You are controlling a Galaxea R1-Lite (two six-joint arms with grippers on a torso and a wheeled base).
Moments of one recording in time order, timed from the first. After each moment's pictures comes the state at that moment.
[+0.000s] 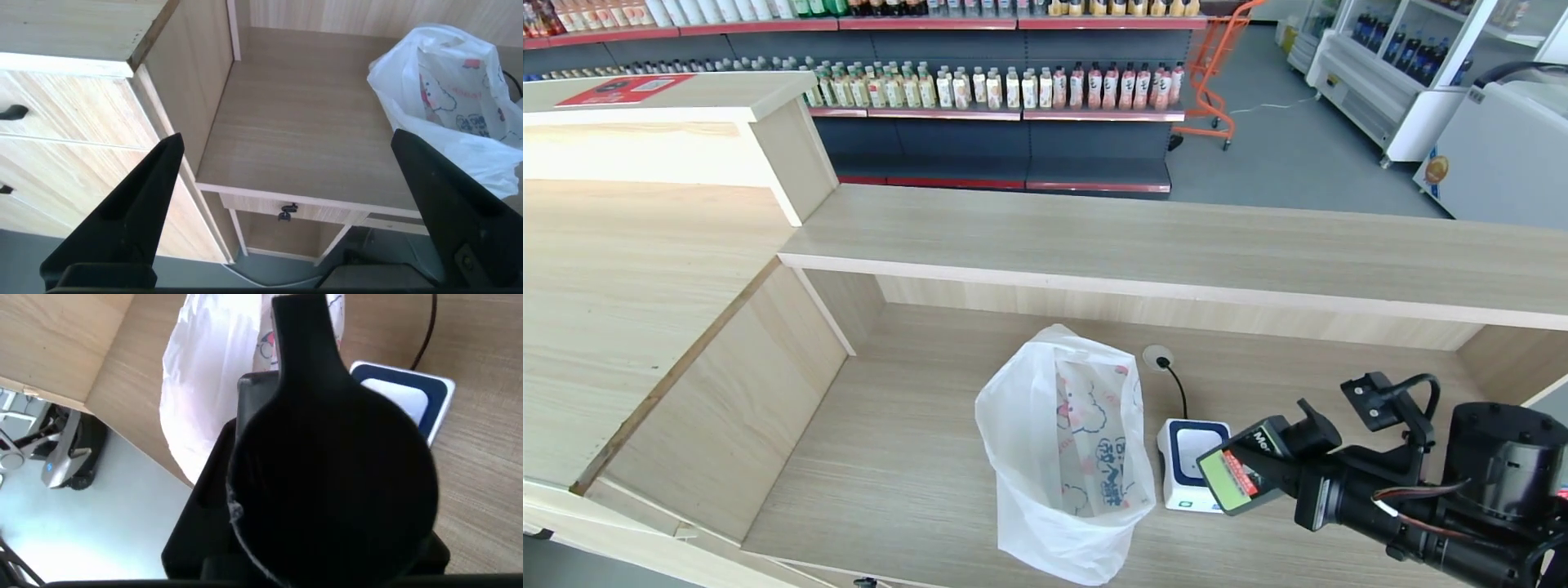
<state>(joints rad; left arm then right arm) 0.00 0.00 0.00 0.00 0.00 0.00 0.34 1.76 -0.11 -1.38 0.29 0.23</state>
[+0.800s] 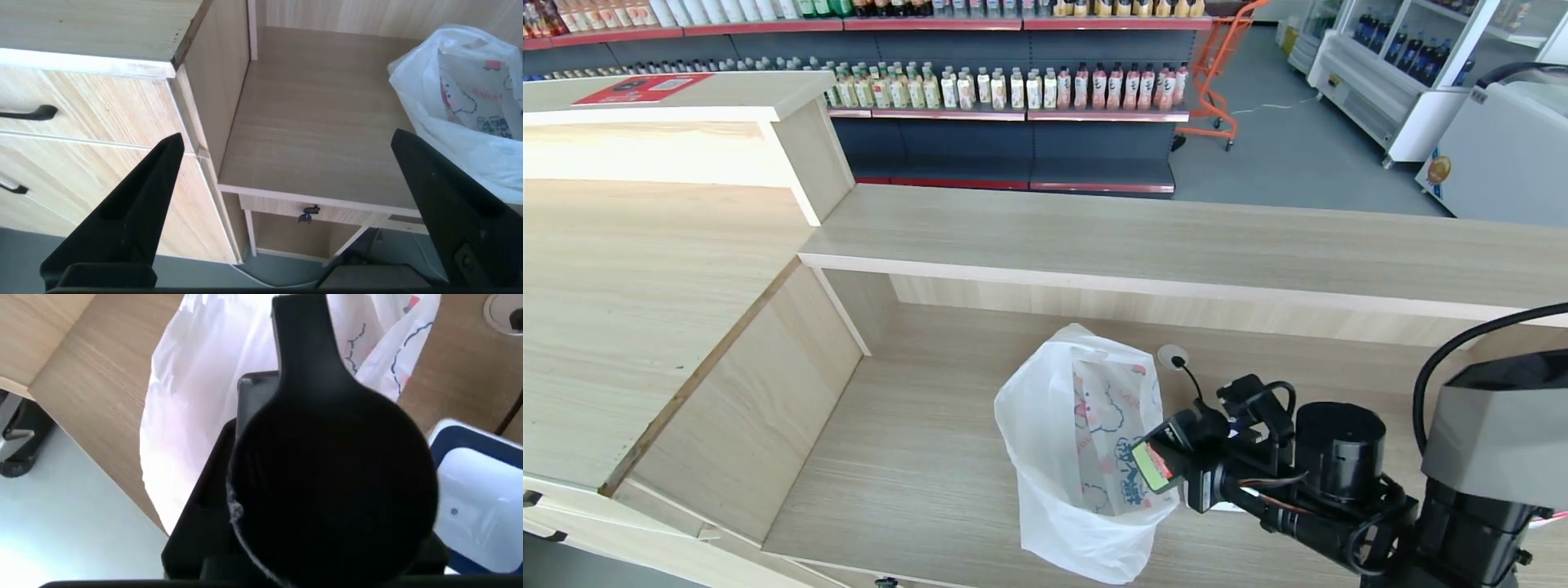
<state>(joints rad) 0.00 0.00 0.00 0.00 0.00 0.00 0.51 2.12 -0.33 -1.54 0.13 0.08</state>
